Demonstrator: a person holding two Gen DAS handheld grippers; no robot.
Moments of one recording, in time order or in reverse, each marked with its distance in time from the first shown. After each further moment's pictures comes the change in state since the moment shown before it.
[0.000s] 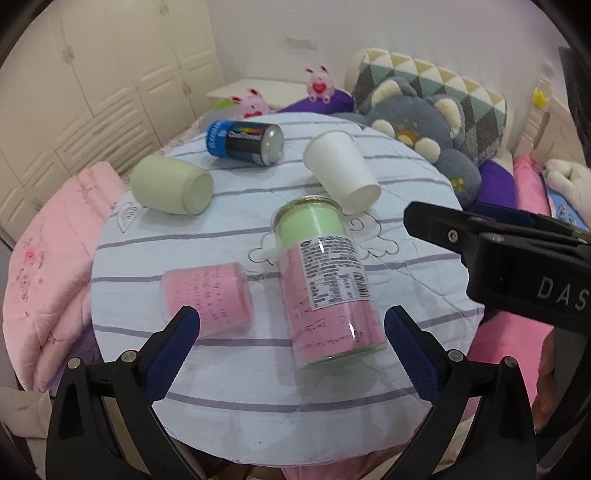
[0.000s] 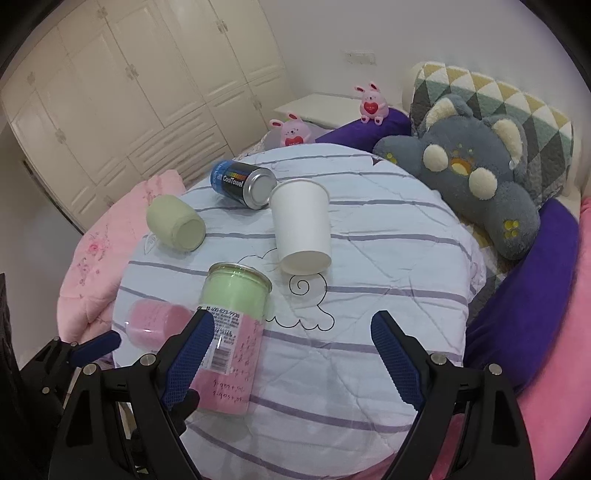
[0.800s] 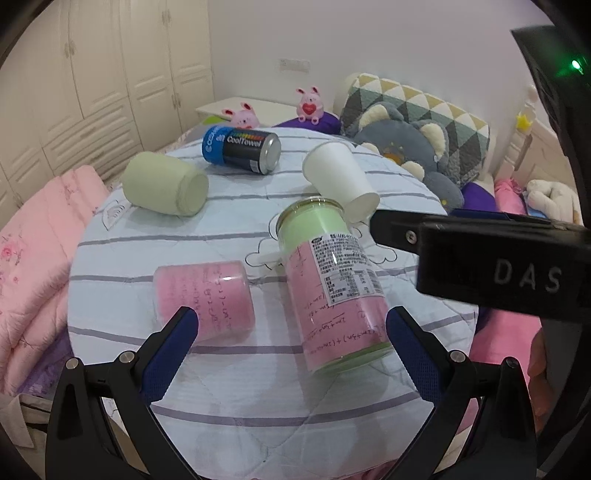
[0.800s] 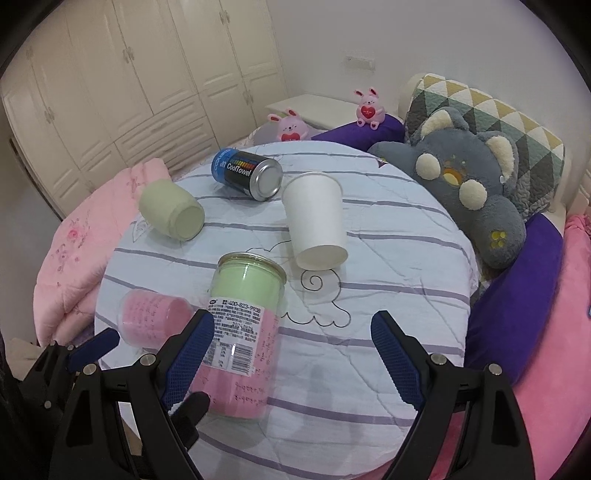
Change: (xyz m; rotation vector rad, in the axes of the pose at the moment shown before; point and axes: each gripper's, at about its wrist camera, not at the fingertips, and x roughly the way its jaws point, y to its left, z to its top) left arm 0.012 0.022 -0.020 -0.035 -0.091 -0.111; right arm 0.015 0.034 0.001 -0.039 0.034 -0.087
